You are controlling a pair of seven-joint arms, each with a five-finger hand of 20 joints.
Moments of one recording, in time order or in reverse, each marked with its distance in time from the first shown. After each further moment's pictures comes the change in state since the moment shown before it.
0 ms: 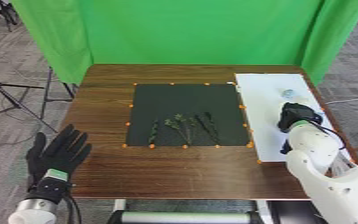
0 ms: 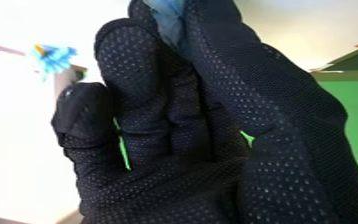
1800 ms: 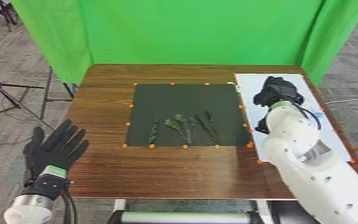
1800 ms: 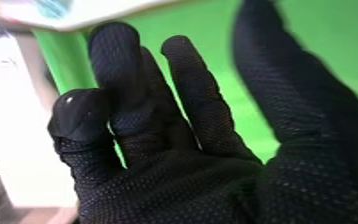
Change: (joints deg) left arm -0.8 0.9 -1.5 0.6 3.2 -0.7 -1.5; right arm 10.0 -4.4 -6.4 -3.6 5.2 3.6 6.9
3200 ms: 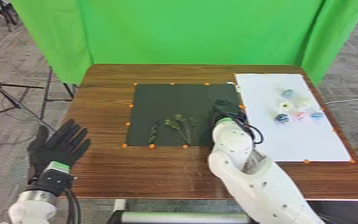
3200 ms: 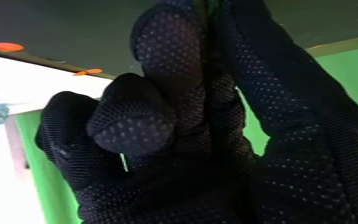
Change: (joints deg) left arm -1.9 0.9 1.4 -0.2 -1.3 3.9 -0.2; right arm 2.2 -15.9 -14.0 6.4 -5.6 -2.5 6.8
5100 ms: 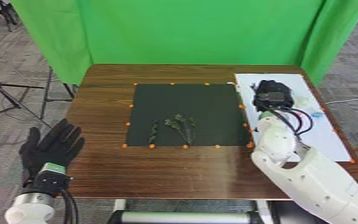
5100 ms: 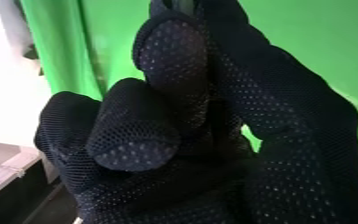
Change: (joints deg) left arm 1.1 0.2 0.6 -0.7 -2.1 0.8 5.6; right arm 5.3 21.4 -4.4 3.8 -6.5 20.7 -4.4
